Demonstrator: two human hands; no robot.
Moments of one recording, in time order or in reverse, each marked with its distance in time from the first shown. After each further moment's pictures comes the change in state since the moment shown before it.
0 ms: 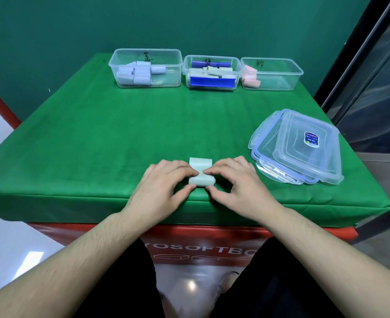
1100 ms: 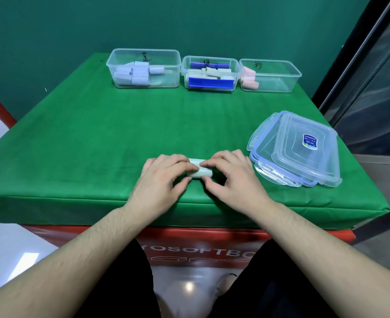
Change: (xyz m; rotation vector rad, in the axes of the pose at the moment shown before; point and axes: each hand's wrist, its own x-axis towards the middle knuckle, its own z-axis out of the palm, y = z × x) left_hand 0.015 -0.006 0.008 -0.009 0.087 -0.020; right_hand 0.016 0.000 0.005 -0.081 0.068 0.009
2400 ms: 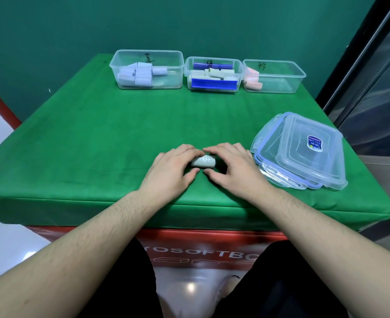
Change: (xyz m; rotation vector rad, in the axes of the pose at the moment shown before) left_hand 0.033 -0.006 0.009 0.002 -0.147 -0.064; right_hand 0.028 0.014 0.000 -0.046 -0.125 0.054
